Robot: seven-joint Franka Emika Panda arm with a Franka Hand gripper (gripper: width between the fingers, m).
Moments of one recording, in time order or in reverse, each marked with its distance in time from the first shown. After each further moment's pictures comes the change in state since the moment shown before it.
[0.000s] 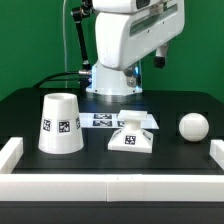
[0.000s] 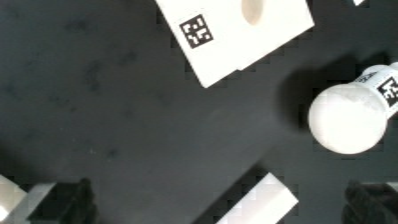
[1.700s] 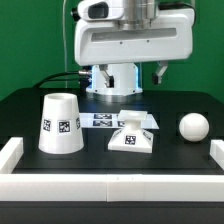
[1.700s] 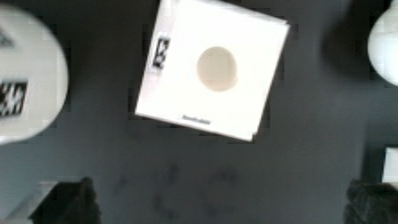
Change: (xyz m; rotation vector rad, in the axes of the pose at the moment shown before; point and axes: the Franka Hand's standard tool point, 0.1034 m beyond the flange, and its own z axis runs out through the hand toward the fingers) arm -0.043 -0.022 0.038 -0.084 0.034 0.886
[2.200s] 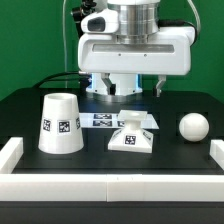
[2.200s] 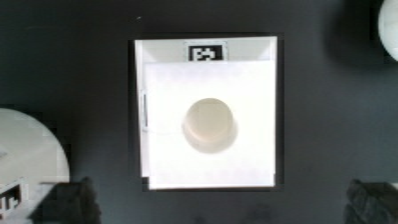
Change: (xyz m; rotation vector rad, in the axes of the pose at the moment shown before) arm -0.014 -0.002 0.025 -0.003 0.021 0.213
